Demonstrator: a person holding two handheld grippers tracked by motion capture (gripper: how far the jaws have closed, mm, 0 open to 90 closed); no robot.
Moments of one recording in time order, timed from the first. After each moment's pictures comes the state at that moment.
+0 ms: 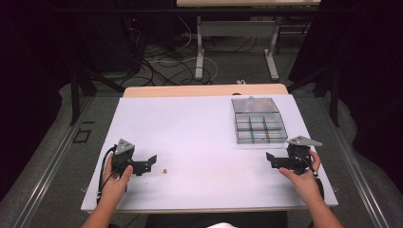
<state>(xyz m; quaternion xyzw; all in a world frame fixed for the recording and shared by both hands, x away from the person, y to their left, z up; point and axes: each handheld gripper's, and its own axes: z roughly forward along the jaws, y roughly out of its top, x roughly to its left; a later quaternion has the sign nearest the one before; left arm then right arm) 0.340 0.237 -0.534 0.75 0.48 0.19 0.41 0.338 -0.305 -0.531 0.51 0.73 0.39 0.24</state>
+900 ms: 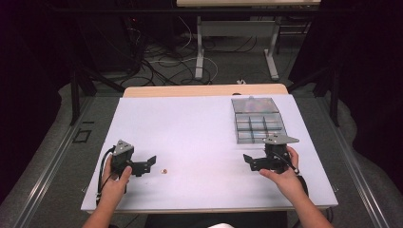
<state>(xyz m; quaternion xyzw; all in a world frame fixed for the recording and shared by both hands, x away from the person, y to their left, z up) 0.337 0.238 -0.534 0.75 0.48 0.19 0.42 0.336 -0.235 -0.507 0.43 0.77 0.42 0.21</state>
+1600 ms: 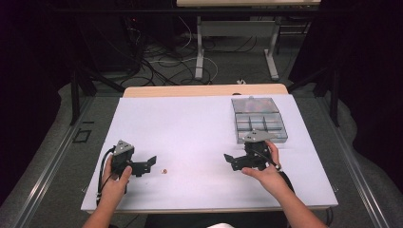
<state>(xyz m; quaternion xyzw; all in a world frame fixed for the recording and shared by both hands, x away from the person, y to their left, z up) 0.337 0.238 -0.535 0.75 0.48 0.18 0.42 0.343 -0.182 -0.495 0.37 0.80 0.43 0.18</state>
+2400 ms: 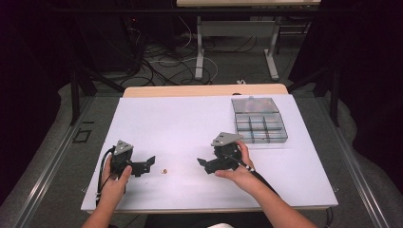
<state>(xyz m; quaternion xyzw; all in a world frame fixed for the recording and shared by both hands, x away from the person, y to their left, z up) 0.338 0.239 -0.536 0.75 0.49 0.20 0.40 0.348 -0.104 -0.504 0.29 0.83 0.44 0.17</state>
